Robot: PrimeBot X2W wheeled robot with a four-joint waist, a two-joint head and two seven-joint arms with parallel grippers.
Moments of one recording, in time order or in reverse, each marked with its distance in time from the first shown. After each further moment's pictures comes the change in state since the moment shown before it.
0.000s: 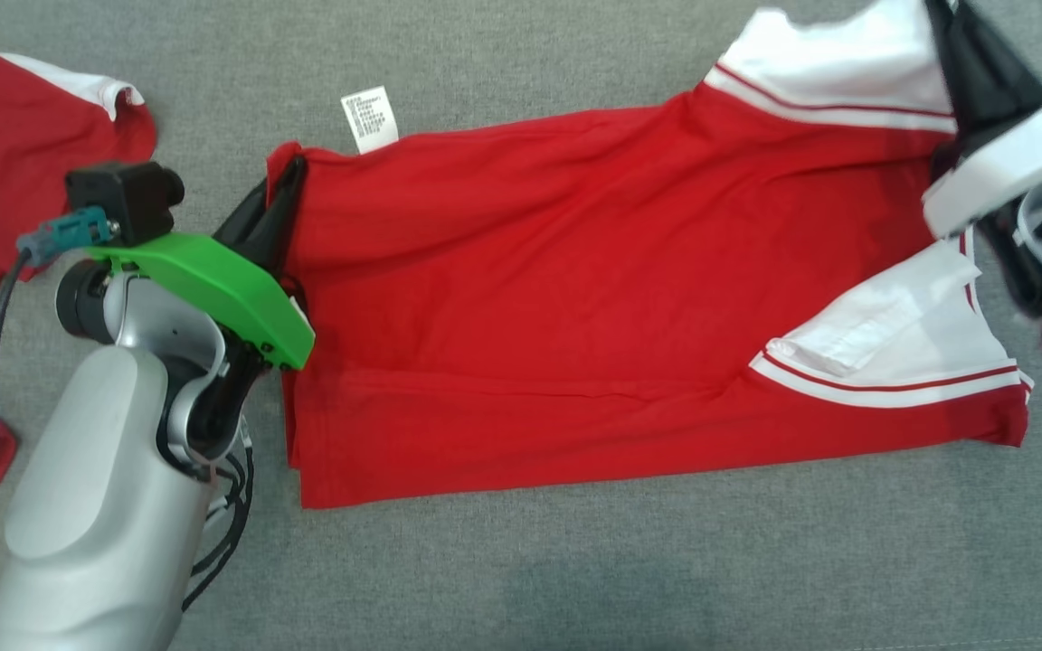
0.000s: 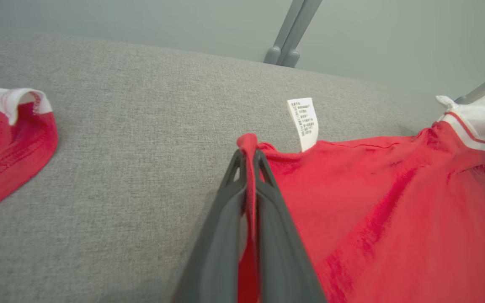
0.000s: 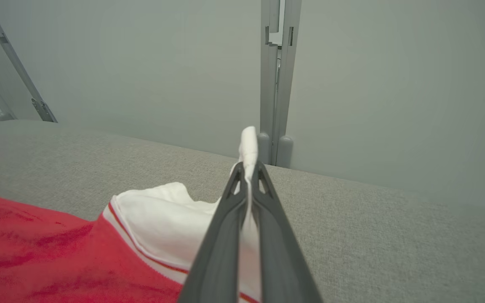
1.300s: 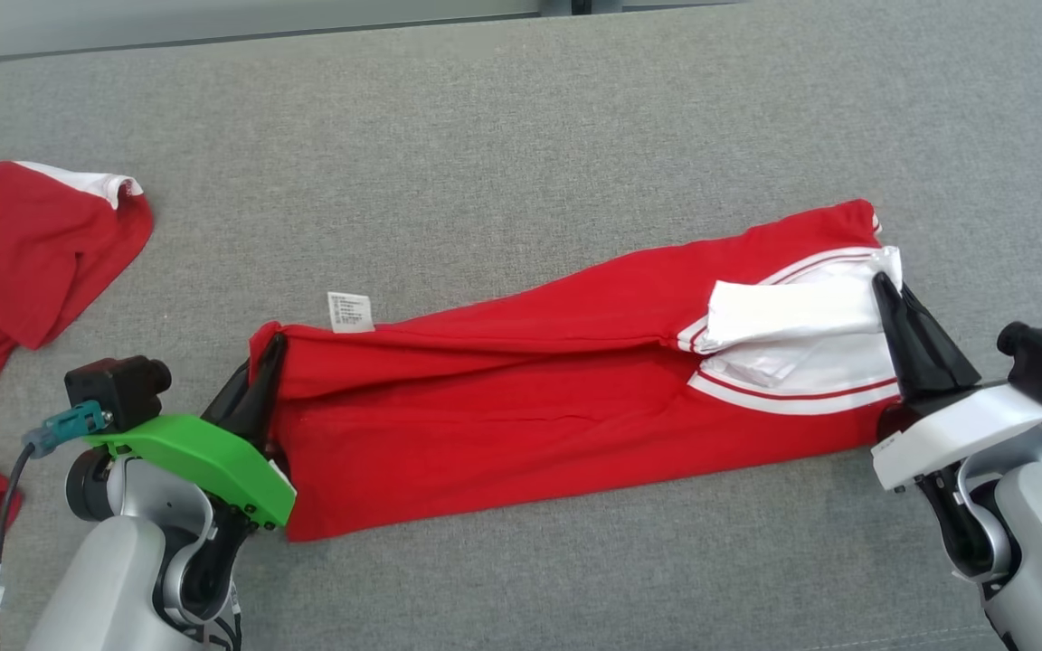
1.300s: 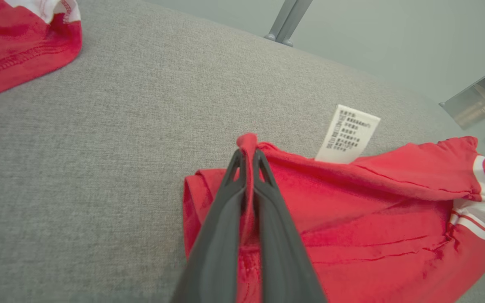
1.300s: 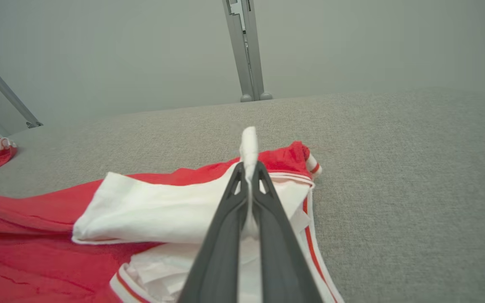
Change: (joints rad) left arm 0.305 0.029 0.038 -0.025 -0.062 -0.010 -0.102; right arm 0.555 0.081 -0.115 -0.287 0.043 -0.102 -0.028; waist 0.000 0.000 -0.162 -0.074
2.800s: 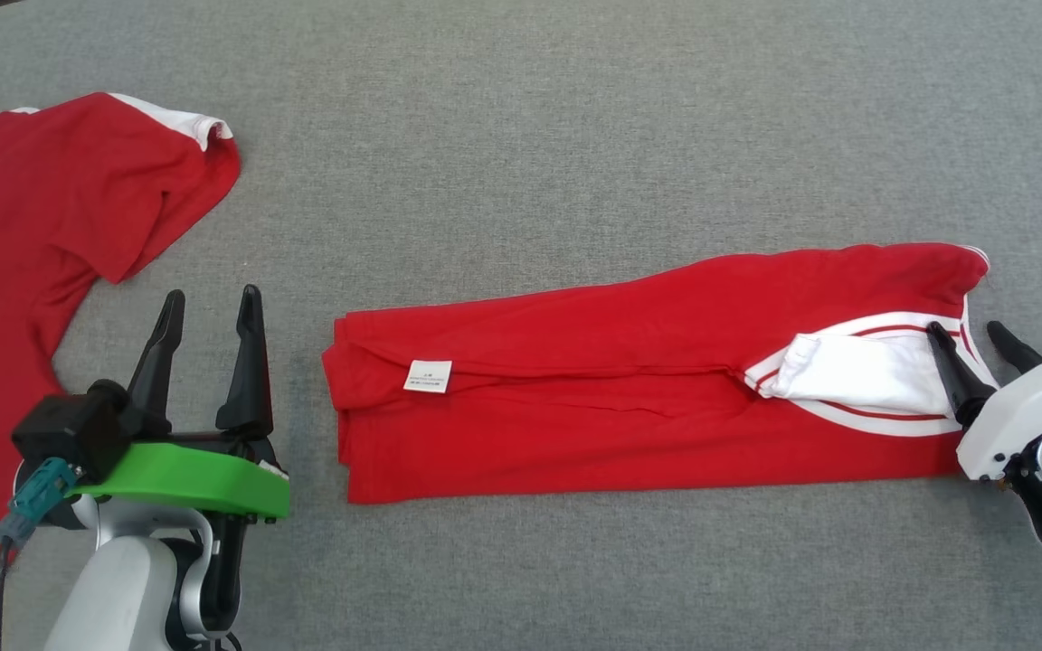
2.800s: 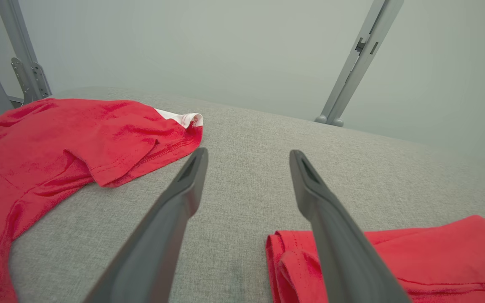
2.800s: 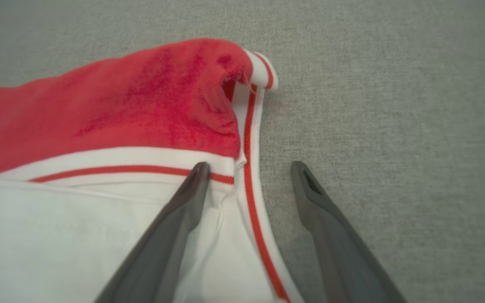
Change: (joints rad) left arm 0.092 -0.023 0.048 -0.213 0.192 0.165 -0.238; right arm -0.062 -0.091 -0.023 0.268 0.078 0.023 0.251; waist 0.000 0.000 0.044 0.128
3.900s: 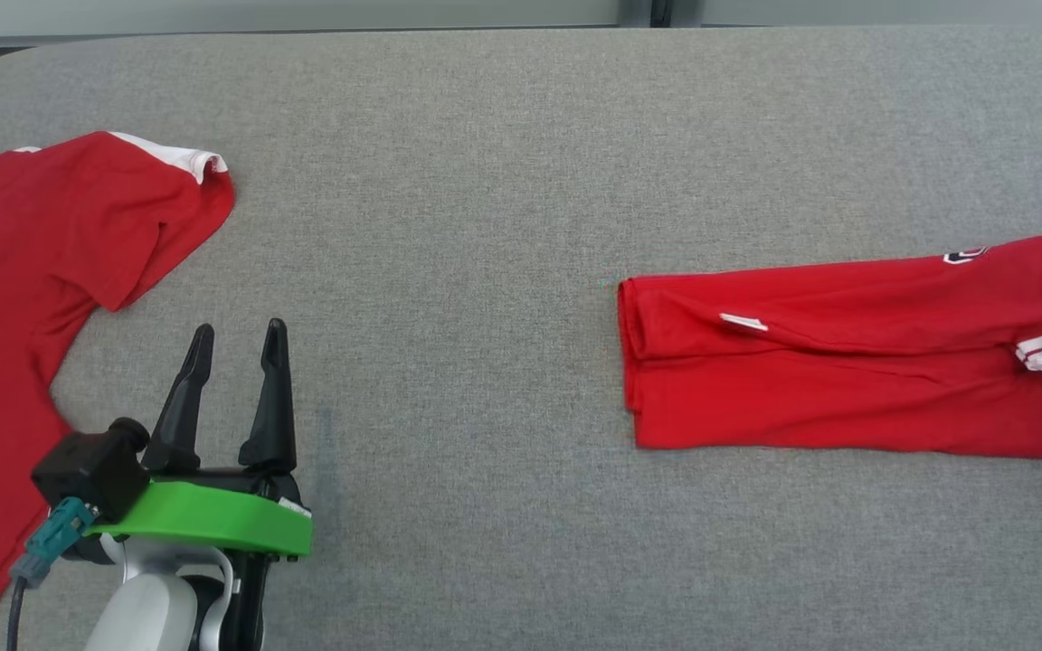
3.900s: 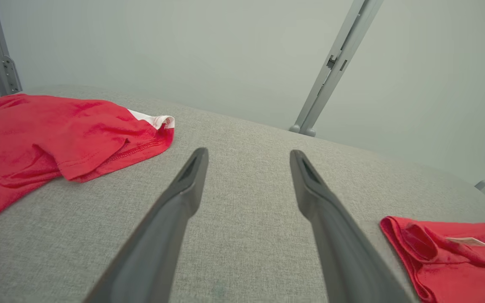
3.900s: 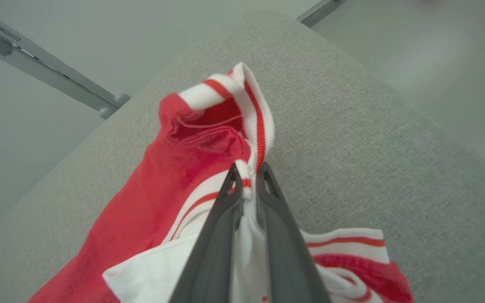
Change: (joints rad) left arm 0.065 -0.026 -0.009 -0.055 -0.035 -0.013 -0.010; right arm -0.032 -0.203 -0.370 0.142 0.421 0.012 0.247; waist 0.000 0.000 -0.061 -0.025
